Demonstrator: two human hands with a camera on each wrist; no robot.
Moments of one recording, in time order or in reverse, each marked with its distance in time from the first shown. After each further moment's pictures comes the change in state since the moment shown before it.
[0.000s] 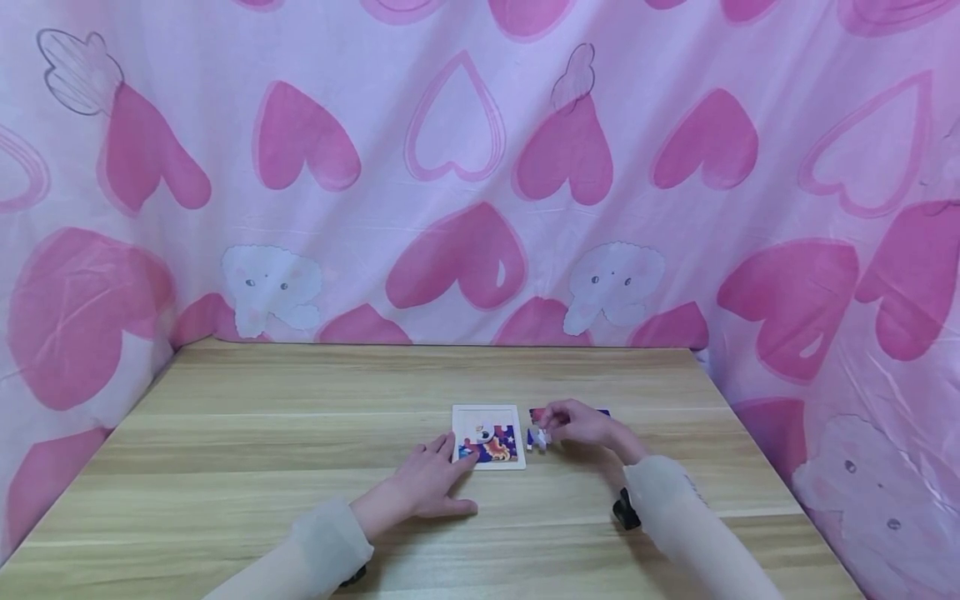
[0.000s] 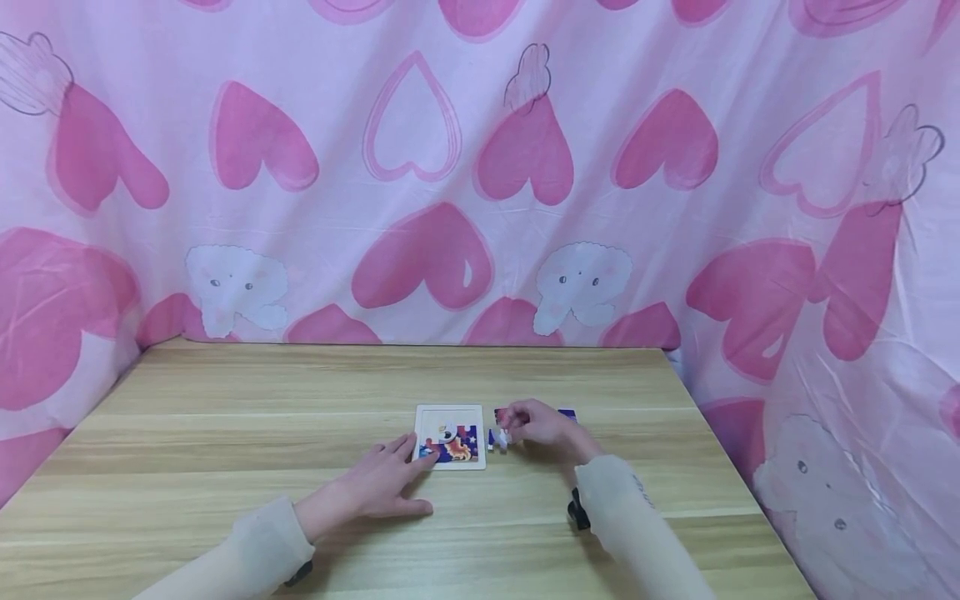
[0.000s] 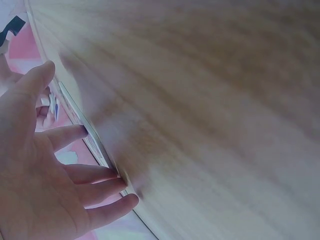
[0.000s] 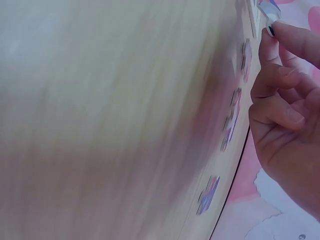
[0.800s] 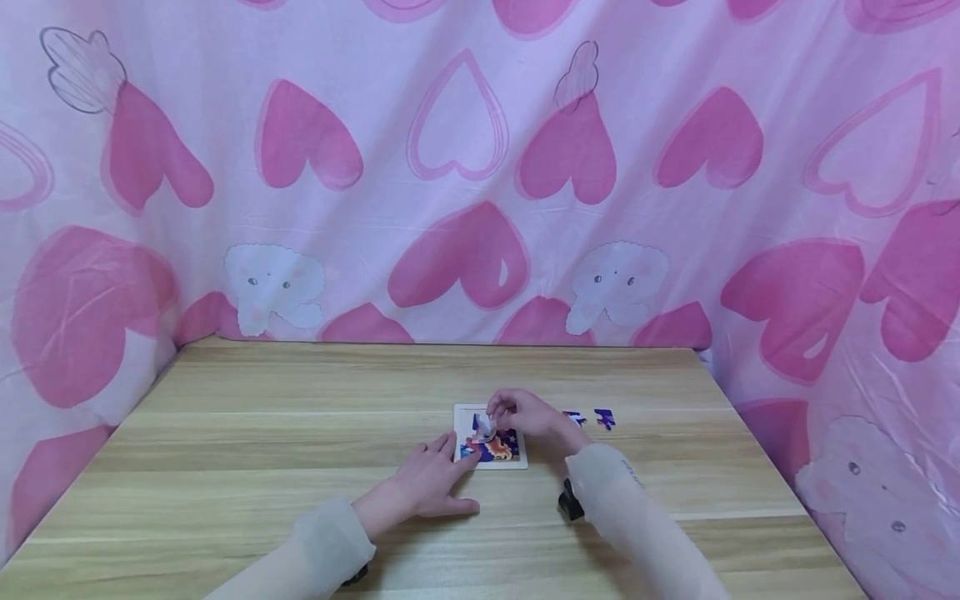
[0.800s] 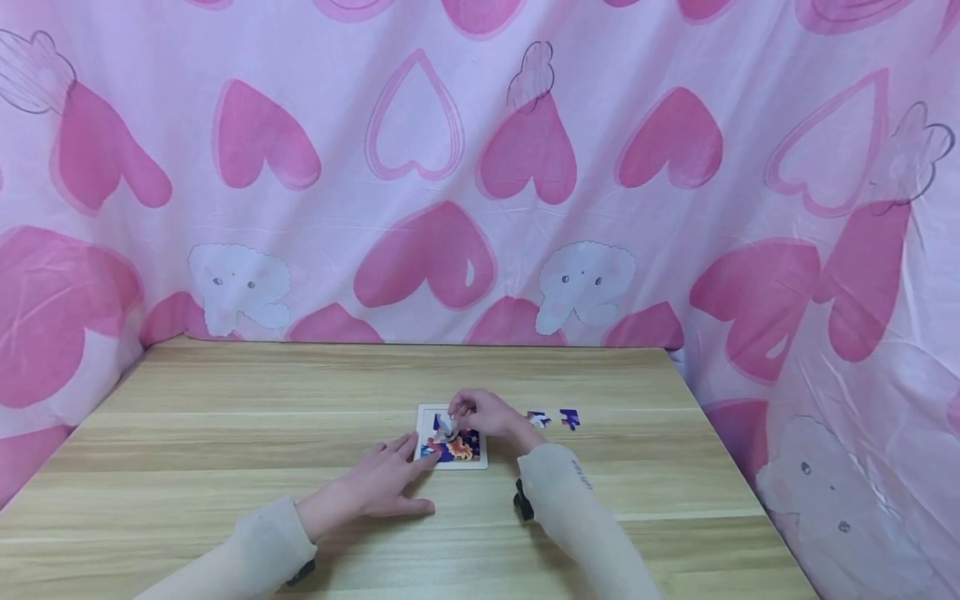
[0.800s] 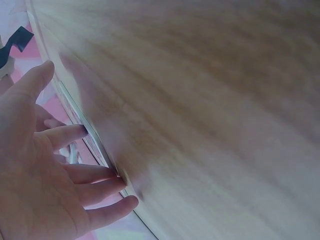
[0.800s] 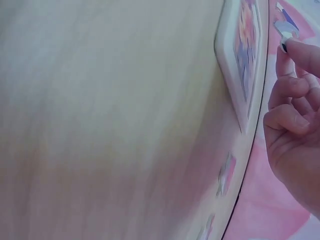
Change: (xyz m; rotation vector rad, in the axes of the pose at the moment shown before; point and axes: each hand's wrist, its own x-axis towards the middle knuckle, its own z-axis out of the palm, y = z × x) left_hand 0.001 -0.002 0.002 0.020 0.031 0.019; right_hand 0.058 -0.037 0.045 -0.020 0.062 -0.076
